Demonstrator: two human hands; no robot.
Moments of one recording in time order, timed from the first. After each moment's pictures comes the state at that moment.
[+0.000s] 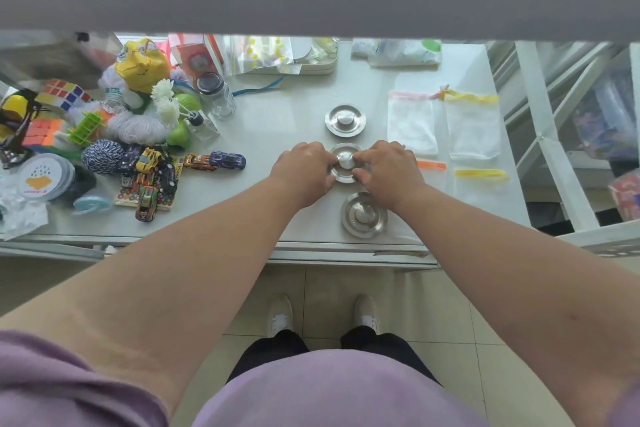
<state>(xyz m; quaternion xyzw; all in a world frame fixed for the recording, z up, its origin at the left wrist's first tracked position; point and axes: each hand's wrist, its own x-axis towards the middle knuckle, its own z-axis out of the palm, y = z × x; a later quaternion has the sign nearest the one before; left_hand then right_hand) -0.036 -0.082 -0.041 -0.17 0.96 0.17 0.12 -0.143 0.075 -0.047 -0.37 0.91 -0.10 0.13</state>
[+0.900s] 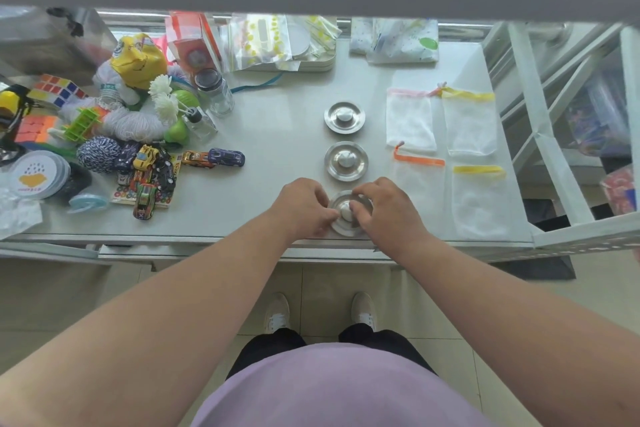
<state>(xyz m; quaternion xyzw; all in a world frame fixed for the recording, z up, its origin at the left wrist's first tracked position) 0.015 -0.051 -0.059 -0.34 0.81 0.46 0.13 -0.076 0.117 -0.057 -0.31 0.90 -0.24 0.18</state>
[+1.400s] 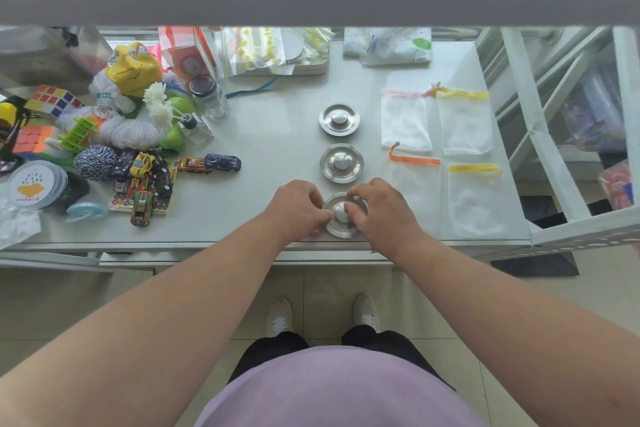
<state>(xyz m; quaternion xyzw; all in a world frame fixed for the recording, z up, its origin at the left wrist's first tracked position) 0.016 -0.056 -0.060 -0.36 0.79 0.48 0.13 -0.077 0.117 -0.061 -0.31 0.89 -0.27 0.18</state>
